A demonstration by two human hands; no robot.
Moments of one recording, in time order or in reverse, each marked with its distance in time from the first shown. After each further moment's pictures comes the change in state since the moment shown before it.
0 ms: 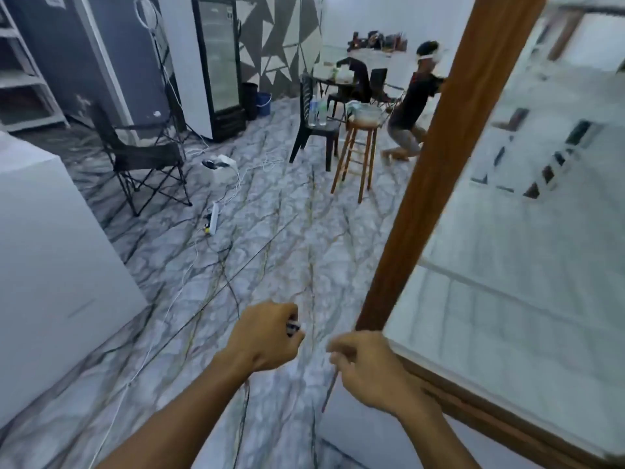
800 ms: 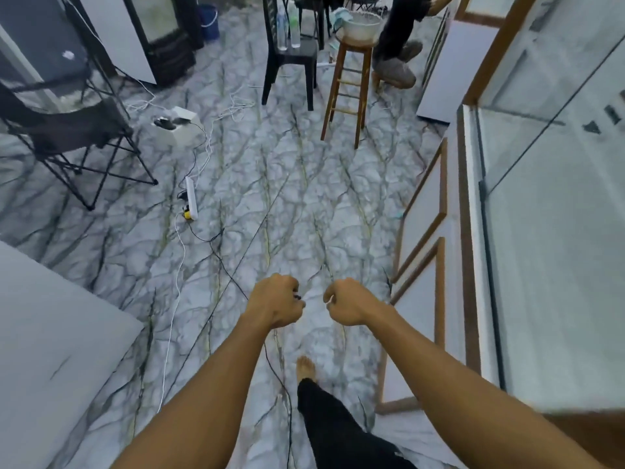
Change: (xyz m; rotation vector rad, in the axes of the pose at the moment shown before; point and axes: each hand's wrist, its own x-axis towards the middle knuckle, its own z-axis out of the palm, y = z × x) left_hand 0.277 -0.279 0.047 0.006 -0.353 -0.104; right_hand 0.421 -0.023 0.110 -0.183 -0.308 0.274
